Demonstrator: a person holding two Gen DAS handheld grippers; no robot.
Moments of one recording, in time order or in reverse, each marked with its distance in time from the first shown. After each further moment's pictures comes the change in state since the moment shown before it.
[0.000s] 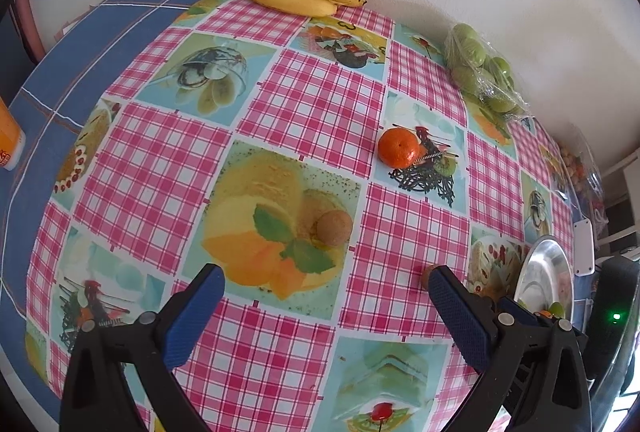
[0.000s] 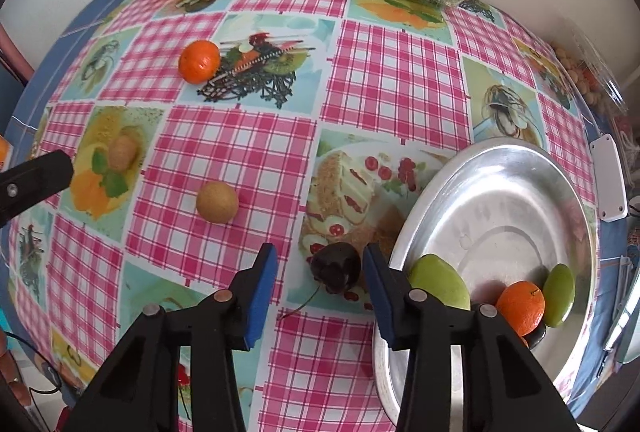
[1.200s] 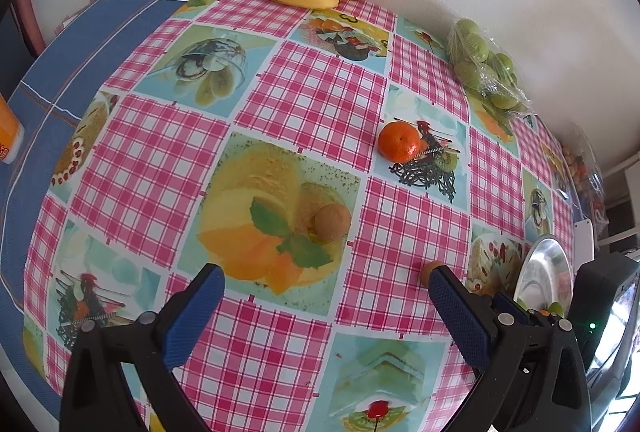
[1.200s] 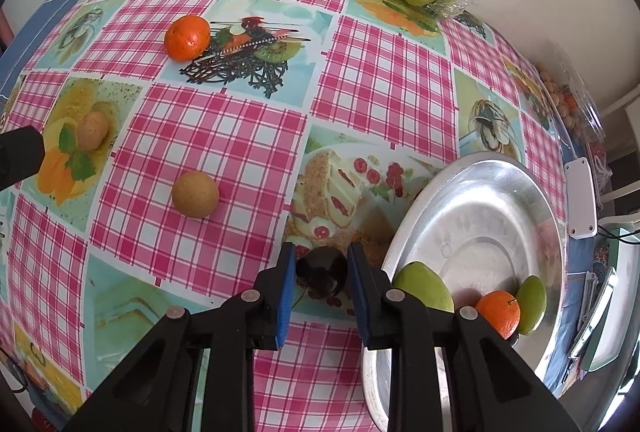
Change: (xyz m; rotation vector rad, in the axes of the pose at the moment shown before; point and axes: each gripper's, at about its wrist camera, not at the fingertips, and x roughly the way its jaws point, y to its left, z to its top) left arm 0.004 0.000 -0.001 -0.014 0.021 0.000; right arm 0.007 0.015 0.001 -0.075 0.010 -0.142
